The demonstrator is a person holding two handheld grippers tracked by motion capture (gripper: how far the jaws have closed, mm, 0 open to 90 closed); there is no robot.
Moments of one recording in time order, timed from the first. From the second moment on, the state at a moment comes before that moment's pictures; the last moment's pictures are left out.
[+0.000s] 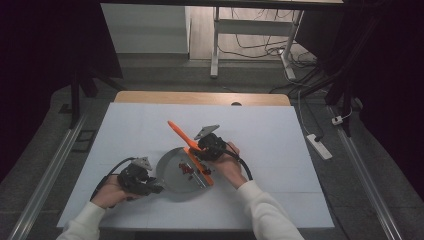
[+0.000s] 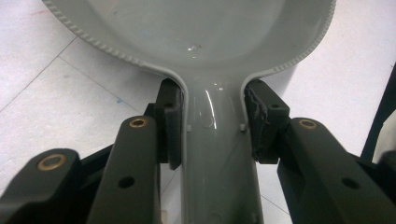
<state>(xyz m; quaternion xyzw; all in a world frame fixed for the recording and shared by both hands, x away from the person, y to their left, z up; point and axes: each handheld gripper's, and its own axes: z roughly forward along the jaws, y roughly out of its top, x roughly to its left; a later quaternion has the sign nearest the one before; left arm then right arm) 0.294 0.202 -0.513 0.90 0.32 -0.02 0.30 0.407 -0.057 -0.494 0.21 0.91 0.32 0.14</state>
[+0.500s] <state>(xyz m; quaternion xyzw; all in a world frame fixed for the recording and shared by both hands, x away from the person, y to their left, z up) 0.294 0.202 -0.513 0.90 0.32 -0.02 0.30 0.388 -0.071 -0.459 0.20 0.90 0.37 0.13</state>
